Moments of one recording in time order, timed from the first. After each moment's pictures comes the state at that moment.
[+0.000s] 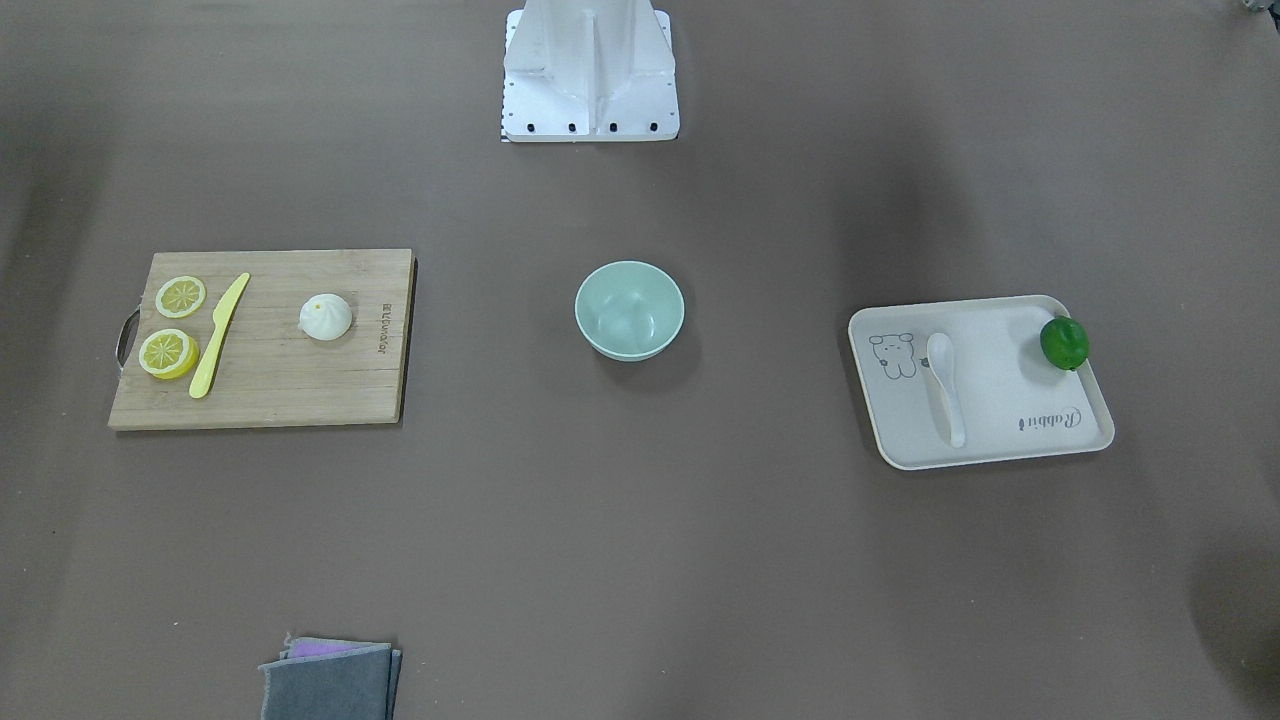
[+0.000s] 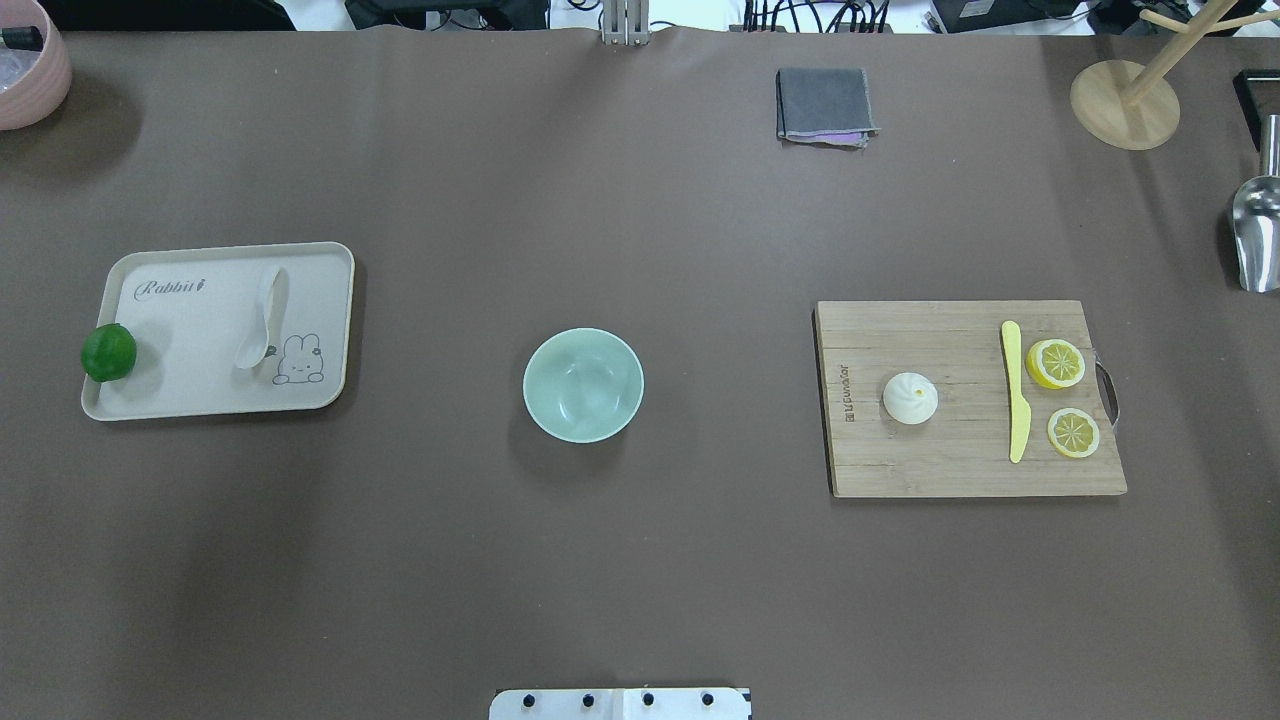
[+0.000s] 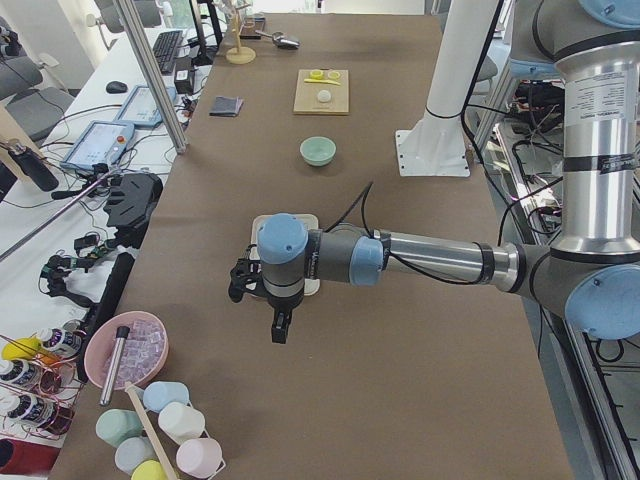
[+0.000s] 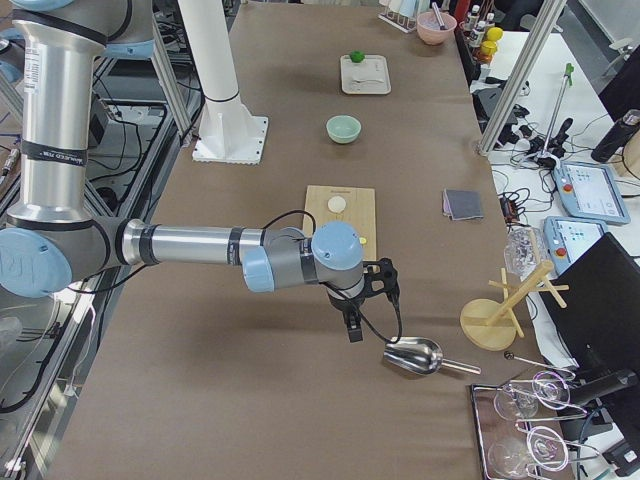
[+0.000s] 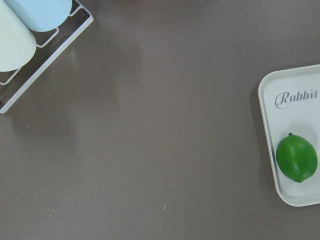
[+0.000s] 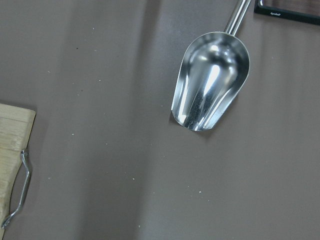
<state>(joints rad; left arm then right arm) -1.58 -1.47 -1.77 -1.57 -2.36 0.03 1.56 -1.71 1.74 -1.38 2.35 -0.04</state>
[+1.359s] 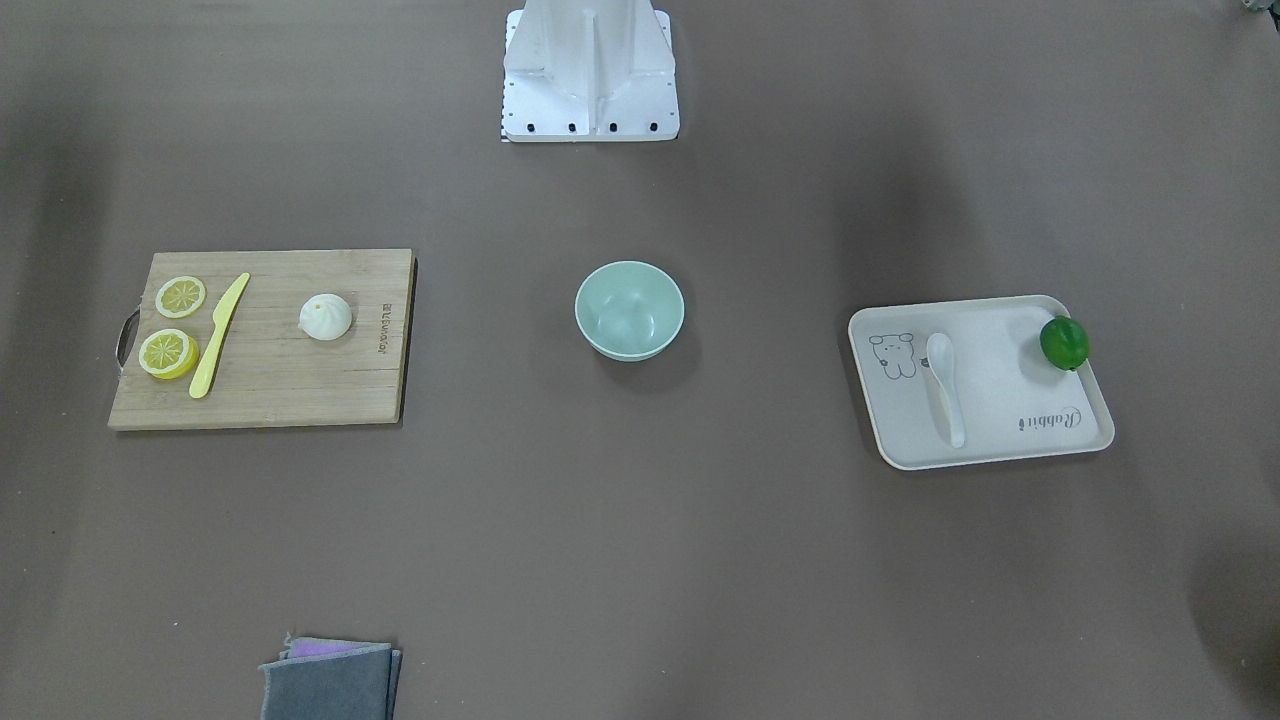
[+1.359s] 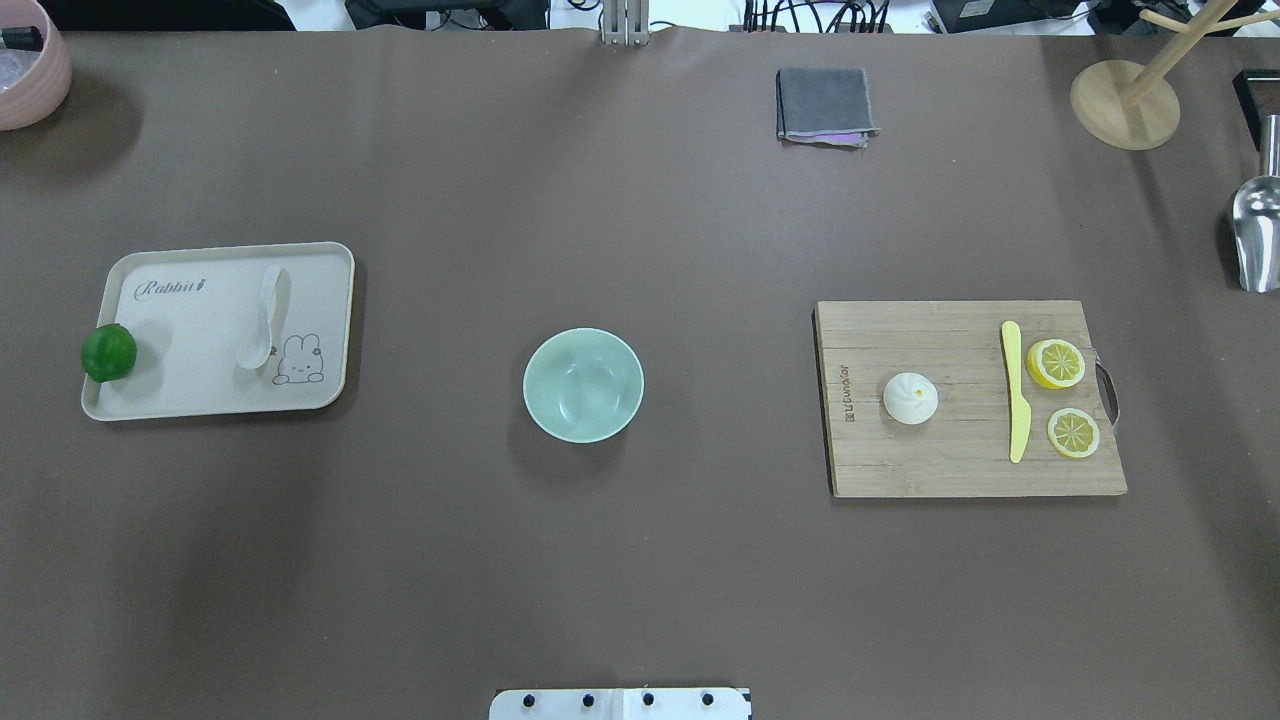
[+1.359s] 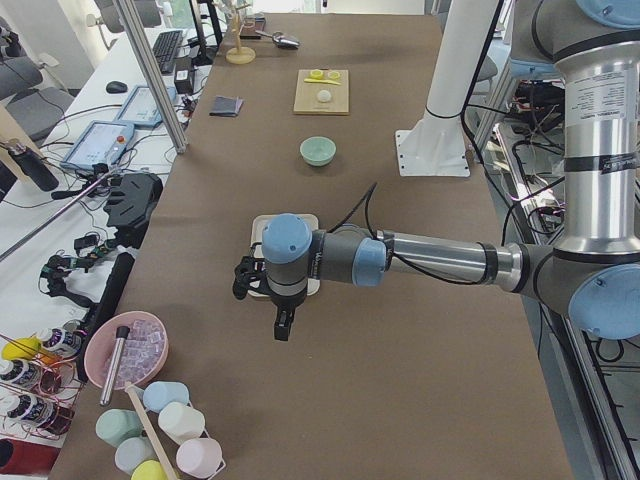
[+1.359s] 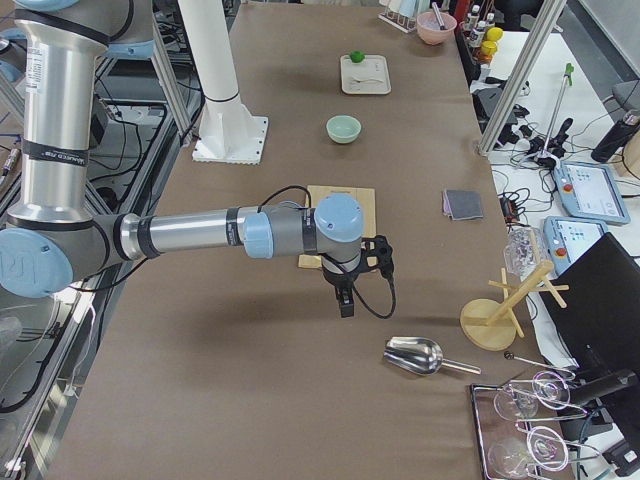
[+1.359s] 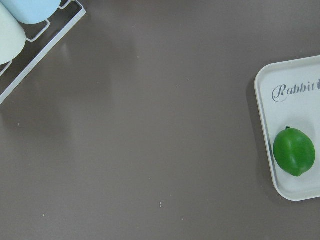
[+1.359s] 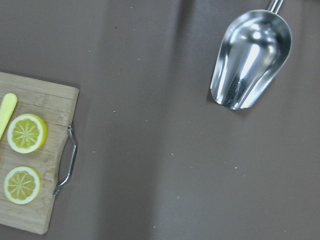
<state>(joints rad) -1.57 -1.47 -1.78 -1.60 -2.38 0.02 1.55 -1.73 1.87 -1.58 2.41 -0.10</state>
